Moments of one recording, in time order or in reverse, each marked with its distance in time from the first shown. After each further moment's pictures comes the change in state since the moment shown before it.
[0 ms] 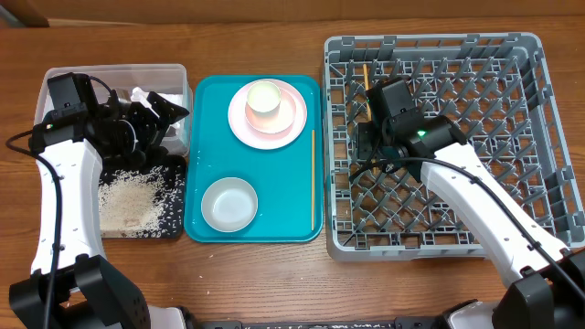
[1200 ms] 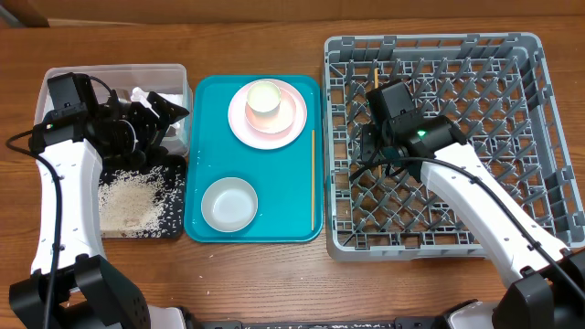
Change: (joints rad) left arm 0.000 0.000 0.000 0.000 0.000 0.000; right arm 0.000 0.000 0.000 -0.050 0.058 0.047
